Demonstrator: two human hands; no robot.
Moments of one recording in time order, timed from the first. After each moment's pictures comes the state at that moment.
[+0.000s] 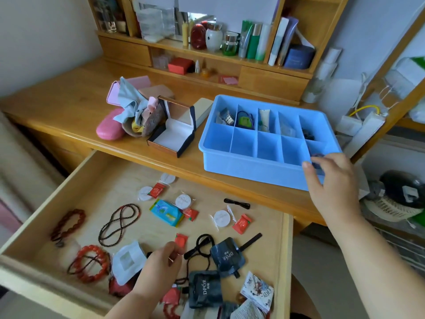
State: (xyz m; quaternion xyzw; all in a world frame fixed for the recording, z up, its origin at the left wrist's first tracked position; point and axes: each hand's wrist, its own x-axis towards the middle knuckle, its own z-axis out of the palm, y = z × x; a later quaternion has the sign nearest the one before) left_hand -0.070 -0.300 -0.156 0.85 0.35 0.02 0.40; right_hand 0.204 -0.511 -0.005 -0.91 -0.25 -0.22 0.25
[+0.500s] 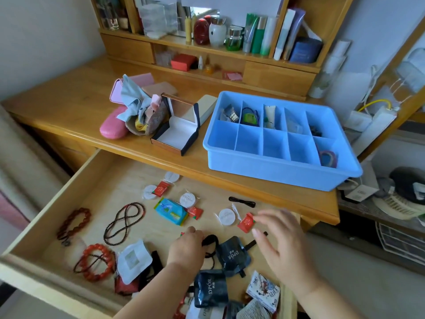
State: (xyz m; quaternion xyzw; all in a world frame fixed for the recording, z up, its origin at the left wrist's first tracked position) left_hand -0.009 -0.314 -0.154 0.92 0.31 -0.10 0.21; right_hand 0.094 -0.496 -0.065 -0.84 -0.45 -0.08 0.30
